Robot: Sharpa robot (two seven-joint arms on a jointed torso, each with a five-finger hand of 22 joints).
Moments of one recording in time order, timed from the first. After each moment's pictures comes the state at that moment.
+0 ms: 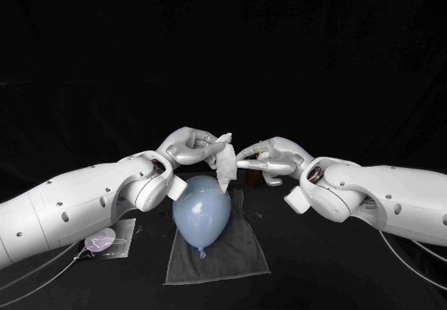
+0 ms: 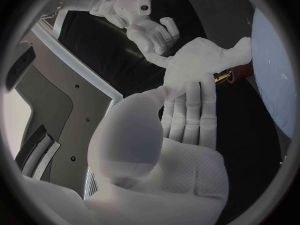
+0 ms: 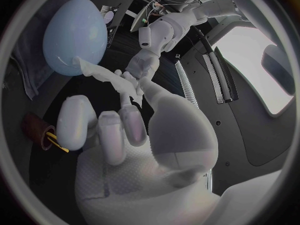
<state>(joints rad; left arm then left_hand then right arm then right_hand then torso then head) 1.22 -0.68 -0.03 1.44 -0.47 -0.28 0.23 1.44 -0.05 0.45 0.24 0.04 0.95 0.11 0.52 0.33 1.13 0.06 0.39 0.16 0.93 0.03 0.99 0.58 0.17 0.96 0.13 0.72 0.49 1.27 -0.92 -0.15 1.71 -0.51 -0.37 0.17 1.17 -0.10 0.34 0.01 0.05 0.88 0.16 0.16 0.53 1.42 0.09 1.37 1.31 1.47 0.01 1.57 1.31 0.07 1.42 0.11 1.19 1.31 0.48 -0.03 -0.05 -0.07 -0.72</state>
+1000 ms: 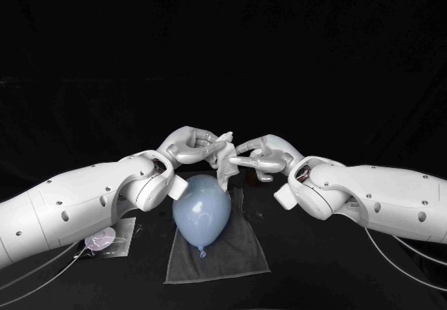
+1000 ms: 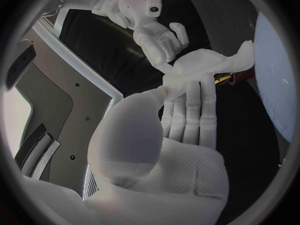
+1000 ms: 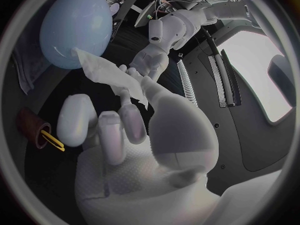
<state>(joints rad) 1.22 -0.68 -0.03 1.45 -0.46 -0.28 0.22 1.44 -0.05 0.45 0.24 0.04 0.95 0.11 0.52 0.33 1.14 0.06 0.39 0.17 0.93 0.03 0.99 0.58 0.17 0.96 0.13 0.73 0.48 1.25 -0.85 -0.15 1.65 -0.54 -0.47 0.17 1.17 -0.12 0.30 0.02 0.05 0.89 0.16 0.17 0.51 1.38 0.08 1.34 1.31 1.46 0.01 1.57 1.31 0.08 1.41 0.11 1.16 1.29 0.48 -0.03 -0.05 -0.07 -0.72</state>
